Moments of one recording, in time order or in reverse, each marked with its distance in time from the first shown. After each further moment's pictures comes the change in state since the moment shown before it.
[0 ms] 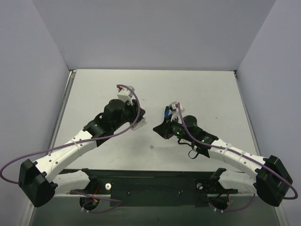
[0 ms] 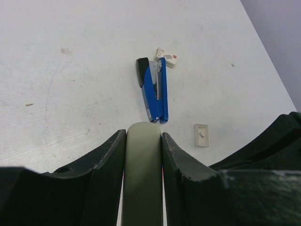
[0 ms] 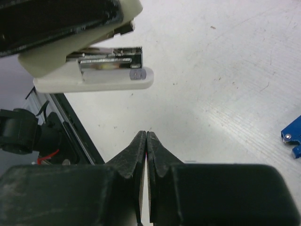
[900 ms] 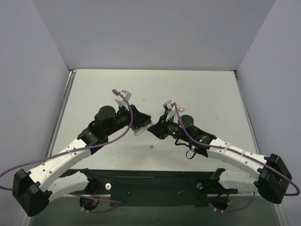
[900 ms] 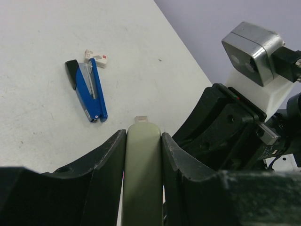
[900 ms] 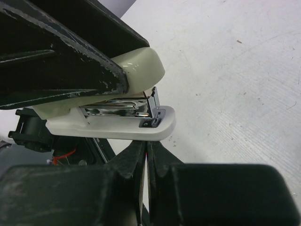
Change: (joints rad) left arm 0.000 -0.128 -0.117 0.160 0.275 -0.098; right arm 0.098 -0.002 0.071 -0.040 0.037 -0.002
